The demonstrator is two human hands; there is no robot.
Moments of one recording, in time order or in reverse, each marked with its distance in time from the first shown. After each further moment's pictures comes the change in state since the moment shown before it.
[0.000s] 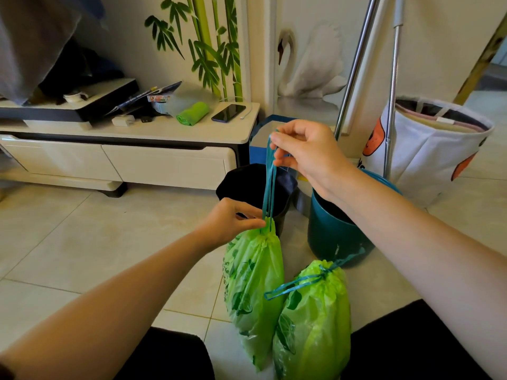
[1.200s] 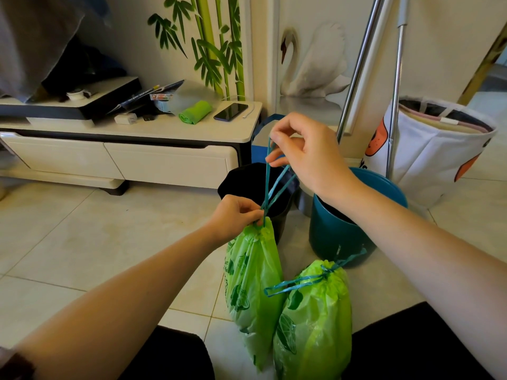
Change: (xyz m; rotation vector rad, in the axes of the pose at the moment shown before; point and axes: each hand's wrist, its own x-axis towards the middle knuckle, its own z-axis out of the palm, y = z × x) left_hand -0.001 0.013 0.006 -0.039 0.079 -0.151; right_hand -0.008 0.005 0.001 -0.333 -0.026 -0.364
